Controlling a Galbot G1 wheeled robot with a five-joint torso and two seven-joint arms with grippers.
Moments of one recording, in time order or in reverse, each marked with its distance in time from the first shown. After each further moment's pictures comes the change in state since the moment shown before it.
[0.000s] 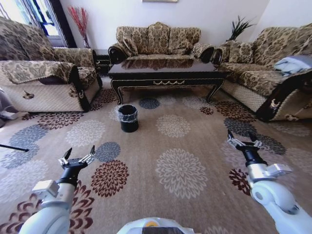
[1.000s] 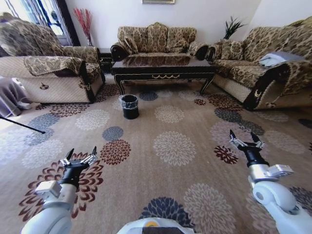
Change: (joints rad) left arm -0.009 0.000 0.023 0.000 0.018 0.001 0.004; right arm 0.014 0.002 -0.003 -0.034 0.002 0.018 0.004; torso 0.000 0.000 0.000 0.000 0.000
